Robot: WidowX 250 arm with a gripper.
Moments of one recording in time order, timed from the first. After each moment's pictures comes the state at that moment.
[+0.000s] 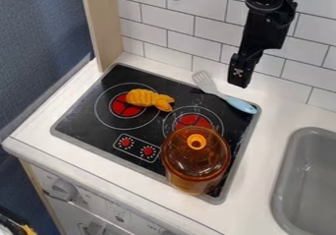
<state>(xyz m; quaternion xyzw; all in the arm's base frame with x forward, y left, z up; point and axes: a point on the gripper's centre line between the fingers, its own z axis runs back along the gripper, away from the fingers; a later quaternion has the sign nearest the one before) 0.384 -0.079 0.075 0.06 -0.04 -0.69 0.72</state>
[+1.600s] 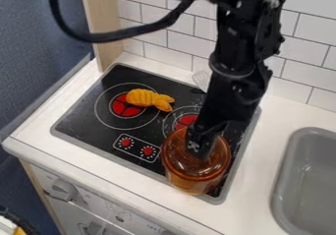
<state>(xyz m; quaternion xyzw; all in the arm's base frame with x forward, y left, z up) 0.252 -0.083 0.069 0.04 0.01 -0.72 0.69</state>
